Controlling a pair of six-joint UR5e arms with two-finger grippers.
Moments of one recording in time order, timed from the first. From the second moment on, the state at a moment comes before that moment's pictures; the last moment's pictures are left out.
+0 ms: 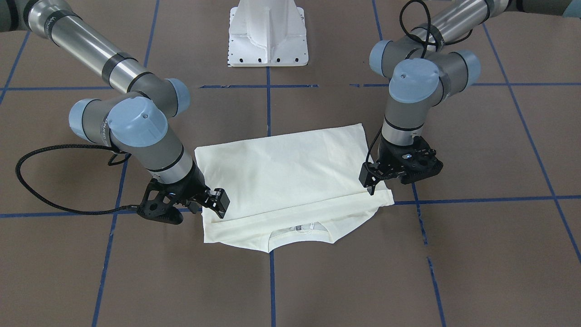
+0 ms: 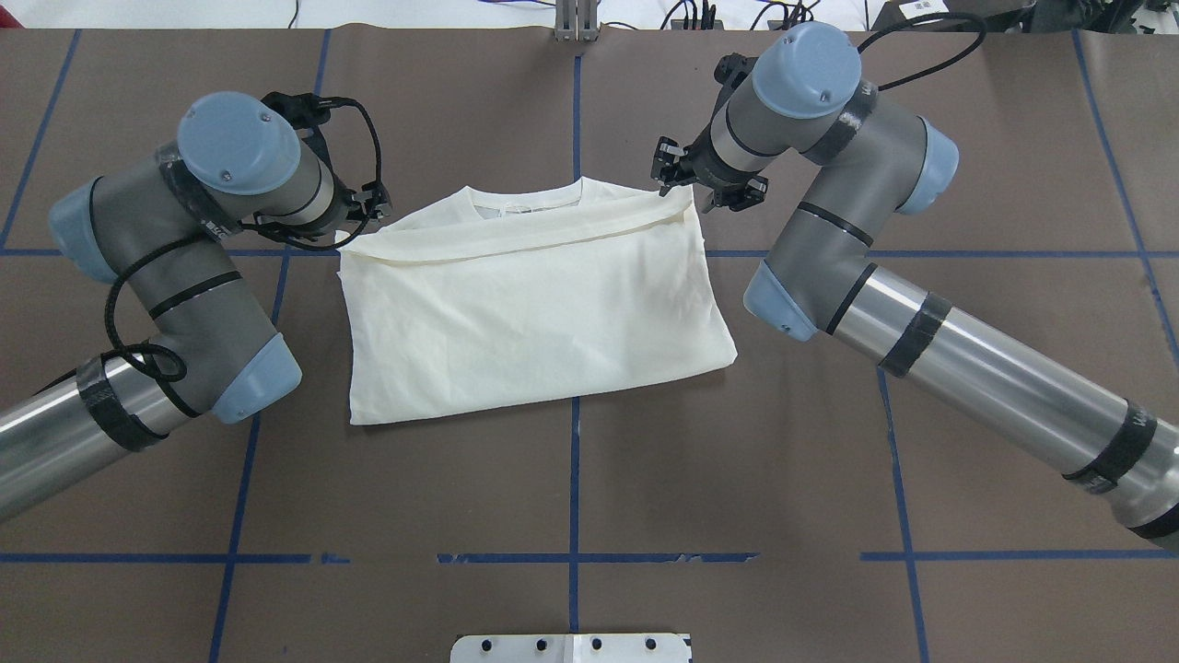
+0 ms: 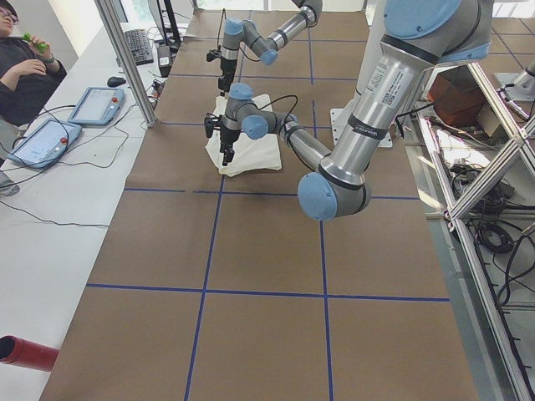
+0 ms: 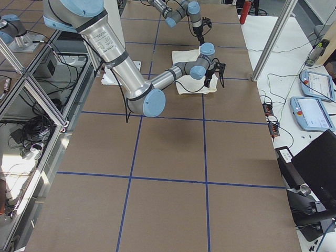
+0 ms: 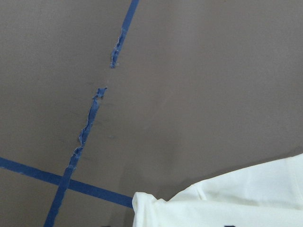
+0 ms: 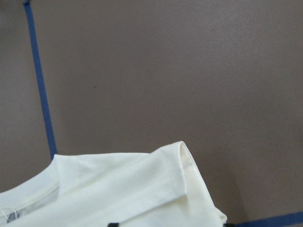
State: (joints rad) left arm -0.75 -2.09 -1.65 -1.72 -1.75 -1.30; right arm 0.78 -0.89 1.36 -1.11 2.00 1.41
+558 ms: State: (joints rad) left arm -0.75 -2.09 -1.76 -1.66 -1.75 -1.31; right arm 0.62 -1.20 1.69 -1.12 1.94 1.42
